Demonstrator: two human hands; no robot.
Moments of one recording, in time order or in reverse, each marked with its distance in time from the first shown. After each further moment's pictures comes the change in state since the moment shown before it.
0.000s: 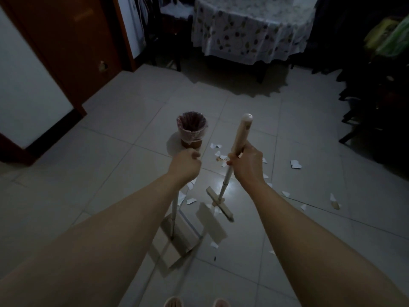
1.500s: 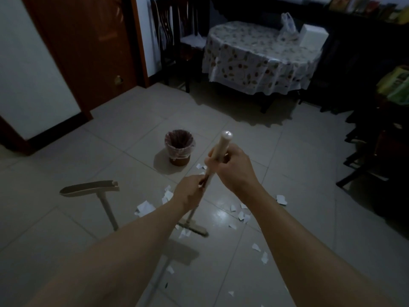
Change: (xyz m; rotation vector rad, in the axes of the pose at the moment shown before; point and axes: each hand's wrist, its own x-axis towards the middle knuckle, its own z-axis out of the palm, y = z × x) left_hand 0.016 0.132 0.202 0.143 0.094 0.199; right_hand 0.071 0.044 -0.204 0.088 -0.347 -0.282
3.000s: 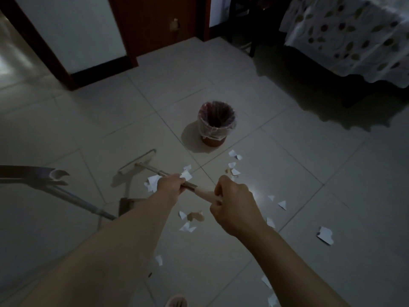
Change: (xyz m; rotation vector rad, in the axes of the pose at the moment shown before) left_hand 0.192 -0.164 0.098 -1.334 0.590 -1.030; right_hand 0.174 0.177 0.072 -0.570 -0.579 -0.092
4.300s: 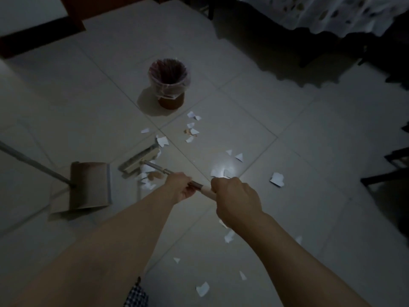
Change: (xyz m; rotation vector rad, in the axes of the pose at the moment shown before) left_hand -0.125 -0.239 0.095 0.245 -0.204 -0.195; right_hand -0.177 0.189 0.002 -0.359 -0.134 0.073
